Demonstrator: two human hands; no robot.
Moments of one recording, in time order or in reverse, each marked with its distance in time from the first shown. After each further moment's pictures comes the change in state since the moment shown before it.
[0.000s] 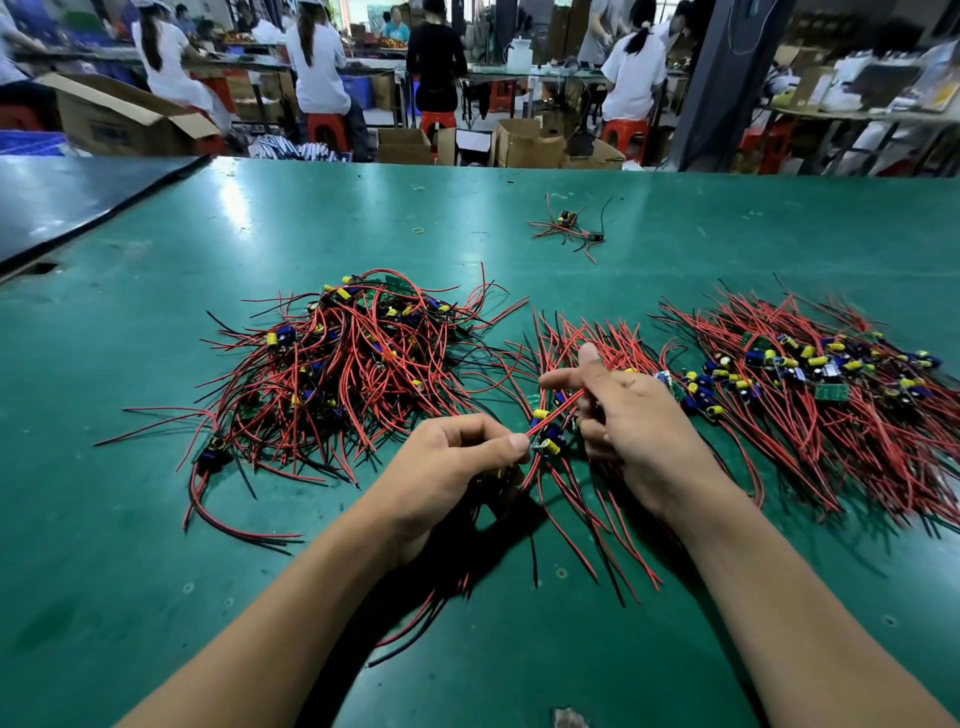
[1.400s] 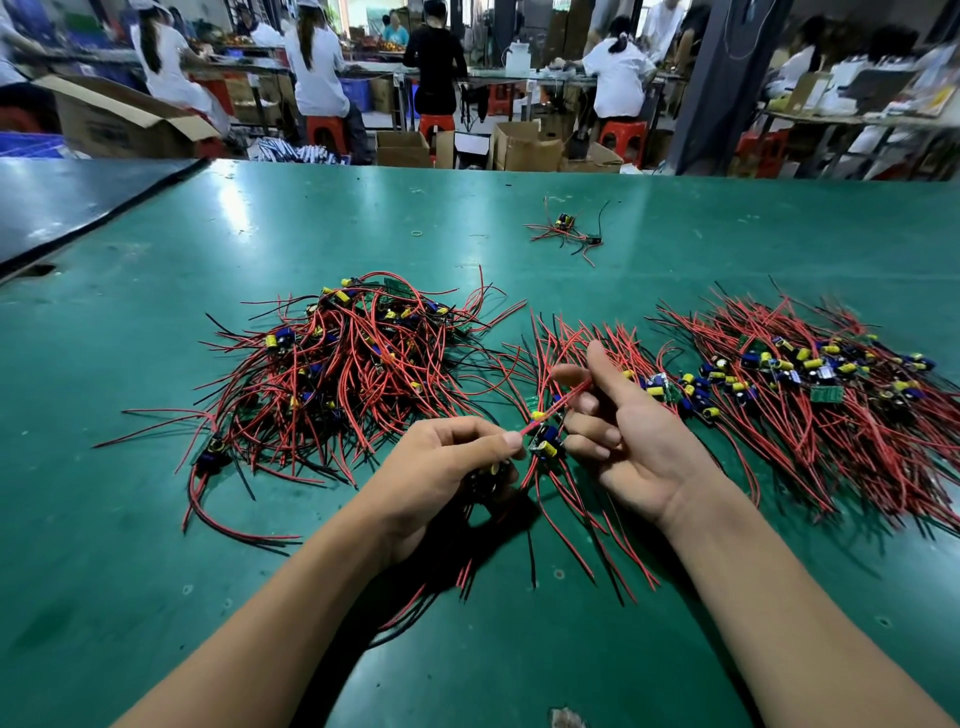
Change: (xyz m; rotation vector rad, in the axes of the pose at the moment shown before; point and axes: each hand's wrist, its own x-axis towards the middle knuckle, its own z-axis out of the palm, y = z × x) left_hand 0.004 -0.003 -0.006 -0.036 0.018 -0.029; right_hand -0.001 -0.010 0.001 0.519 -0.057 0.254
